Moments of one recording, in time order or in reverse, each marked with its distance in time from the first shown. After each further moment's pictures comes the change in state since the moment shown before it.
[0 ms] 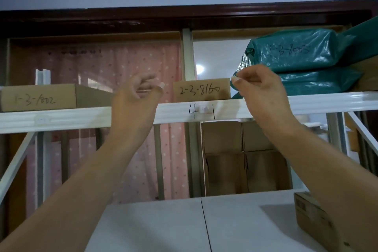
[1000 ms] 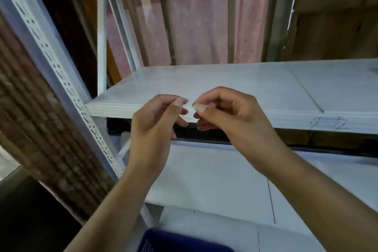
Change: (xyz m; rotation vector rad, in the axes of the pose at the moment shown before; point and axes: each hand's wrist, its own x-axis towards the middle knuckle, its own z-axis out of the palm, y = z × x) left_hand -0.252 -0.160 -0.218 0.093 -0.098 -0.481; right_hand -0.358 0.032 0.167 0.416 -0.792 0.519
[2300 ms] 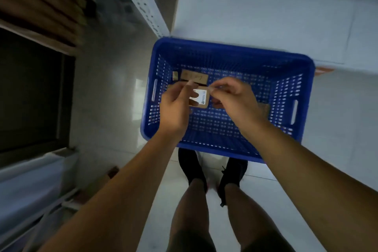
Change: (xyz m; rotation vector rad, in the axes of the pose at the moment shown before) left_hand -0.341 -0.692 -0.179 0.133 -0.157 -1.143; right_hand -0.233 0.700 0.355 -0.051 0.080 1.090
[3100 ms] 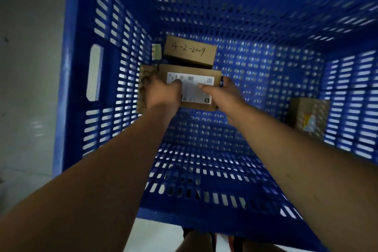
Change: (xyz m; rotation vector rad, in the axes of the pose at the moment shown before) left_hand 0.278 -0.279 0.048 0.565 0.169 -0.286; right_hand 0.293 0.291 0.106 -0.022 0.035 0.377
